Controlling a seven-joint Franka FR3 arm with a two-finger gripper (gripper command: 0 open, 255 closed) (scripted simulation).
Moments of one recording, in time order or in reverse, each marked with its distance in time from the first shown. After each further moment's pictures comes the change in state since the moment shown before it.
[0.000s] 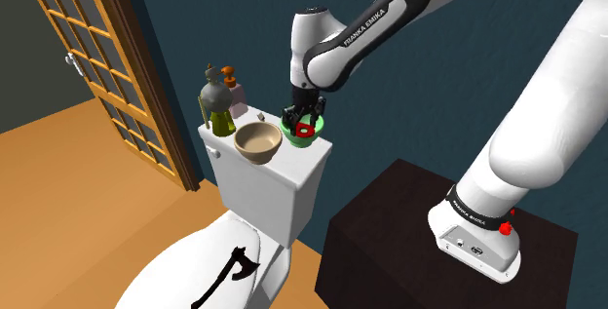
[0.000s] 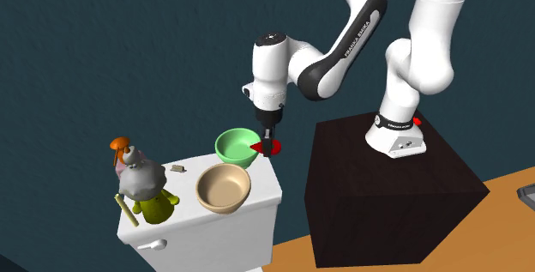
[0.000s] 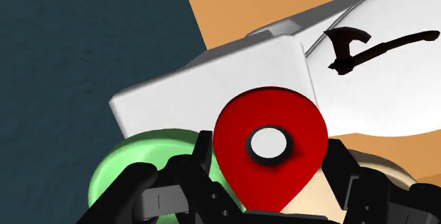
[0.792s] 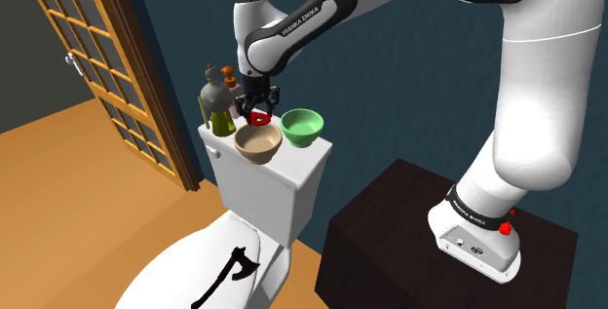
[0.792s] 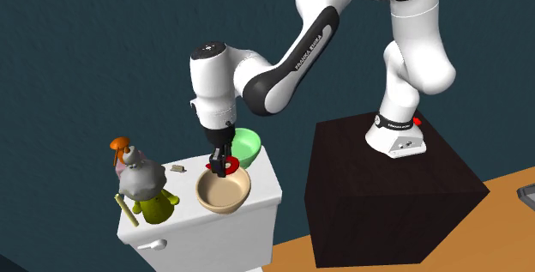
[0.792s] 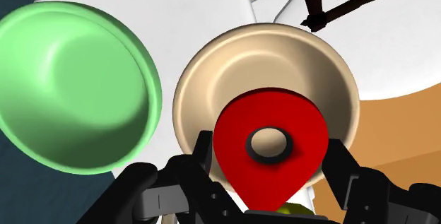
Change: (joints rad) arm 0.083 0.379 -0.008 0.557 -0.120 -0.194 0.126
